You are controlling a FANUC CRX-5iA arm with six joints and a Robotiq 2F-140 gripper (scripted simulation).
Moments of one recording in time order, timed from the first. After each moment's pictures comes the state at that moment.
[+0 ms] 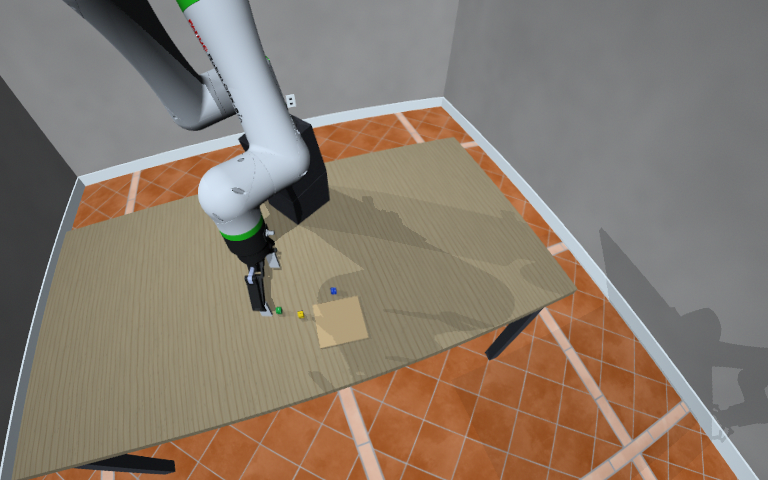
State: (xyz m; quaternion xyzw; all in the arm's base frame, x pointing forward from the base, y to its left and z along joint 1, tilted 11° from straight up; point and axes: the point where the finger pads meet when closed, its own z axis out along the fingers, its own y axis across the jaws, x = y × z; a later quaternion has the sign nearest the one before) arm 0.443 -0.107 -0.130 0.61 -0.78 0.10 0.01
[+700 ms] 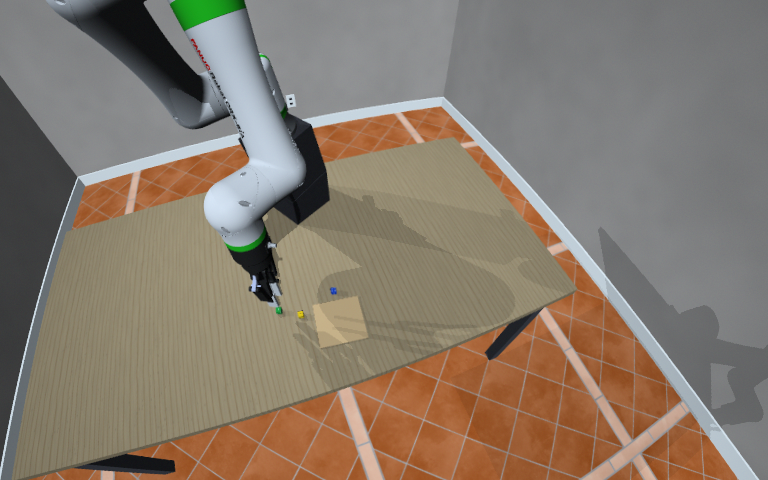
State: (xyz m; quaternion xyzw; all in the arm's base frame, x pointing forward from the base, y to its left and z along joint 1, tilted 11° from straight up) arm 0.446 -0.114 -0.165 0.58 -0.81 0.10 0.00
